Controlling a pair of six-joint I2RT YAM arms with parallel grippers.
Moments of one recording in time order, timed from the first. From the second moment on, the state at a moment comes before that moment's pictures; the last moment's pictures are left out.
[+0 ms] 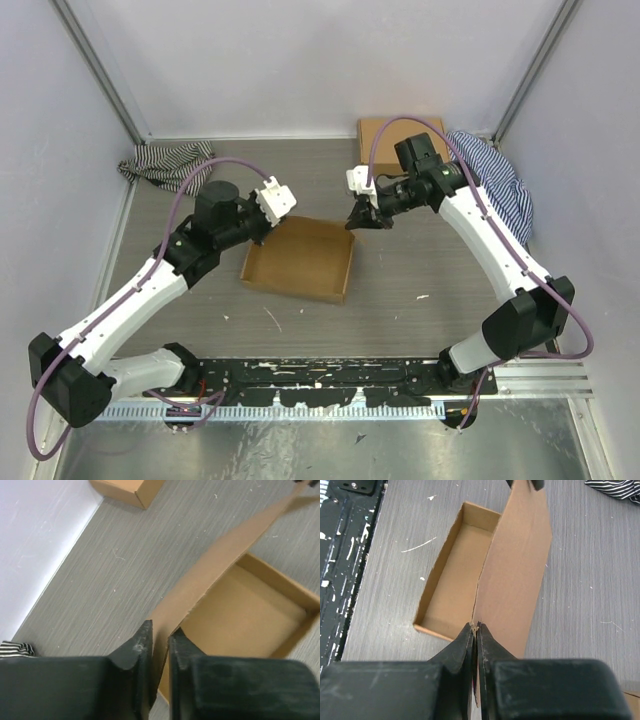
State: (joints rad) left arm -0.63 1.13 1.01 -0.25 0.16 0.44; right arm 0.39 1.49 1.53 -1.04 -0.98 -1.12
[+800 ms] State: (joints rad) left arm -0.64 1.18 1.37 -0.56 0.21 0.45; right arm 0.39 1.28 1.25 -0.48 -0.56 -0.50
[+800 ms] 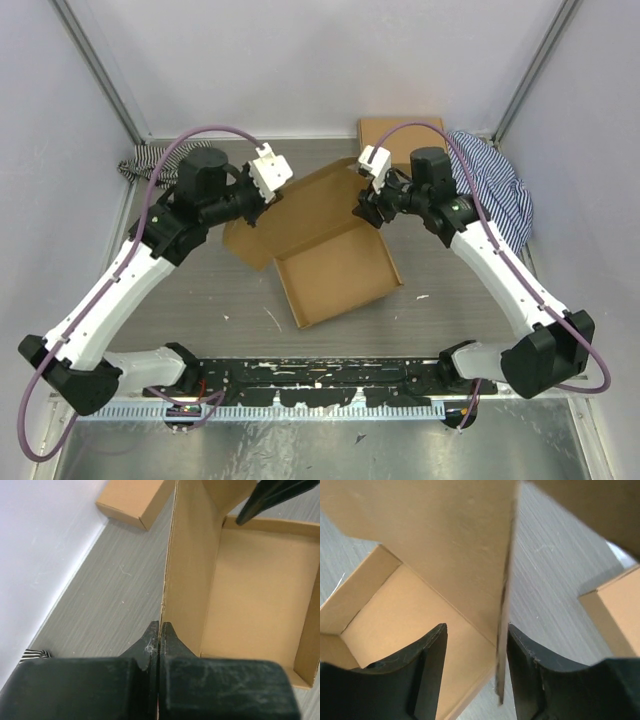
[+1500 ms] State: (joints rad) left arm -0.72 1.35 1.45 -0.71 0.05 0.46; right arm 0.40 1.41 1.21 -0.35 -0.30 -0.07
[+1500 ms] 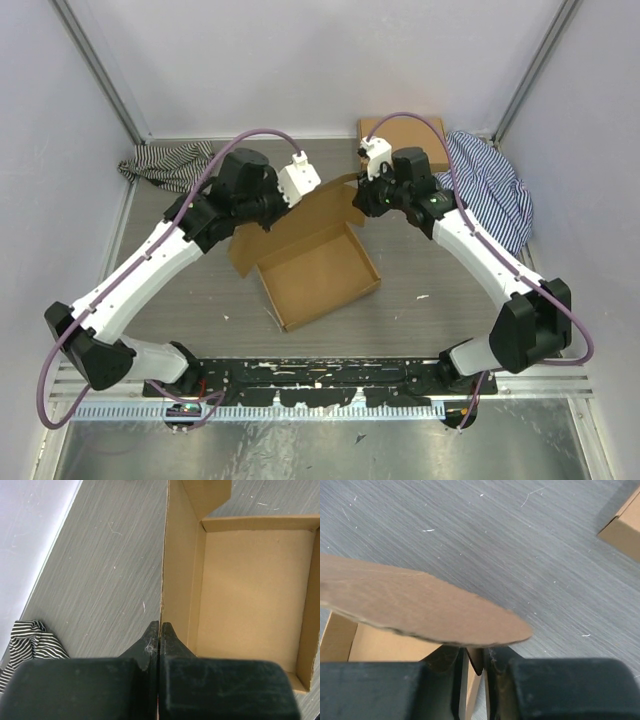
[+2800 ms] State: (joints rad) left arm -0.74 0.92 1.06 -0.61 -0.54 -0.23; right arm 0.48 1.42 1.19 -0.38 -0.02 0.17
